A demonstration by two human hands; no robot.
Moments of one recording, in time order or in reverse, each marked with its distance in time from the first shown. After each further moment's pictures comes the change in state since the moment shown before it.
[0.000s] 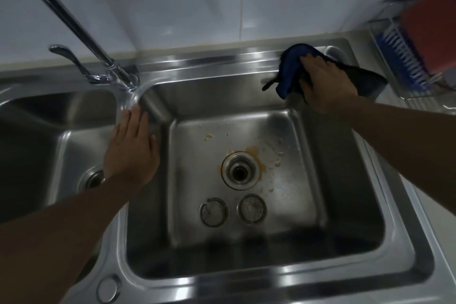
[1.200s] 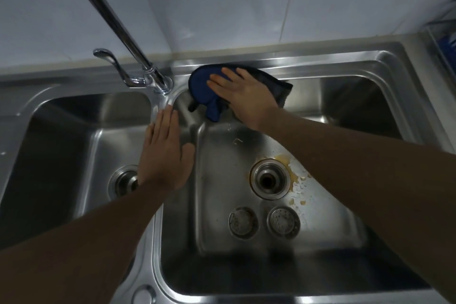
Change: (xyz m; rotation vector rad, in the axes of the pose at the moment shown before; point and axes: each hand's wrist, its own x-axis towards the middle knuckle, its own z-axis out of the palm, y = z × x) left_hand 0.009 -0.007 -0.003 -0.114 -0.072 -0.023; right_hand 0.059 -0.205 0.066 -0.149 0.149 -0.633
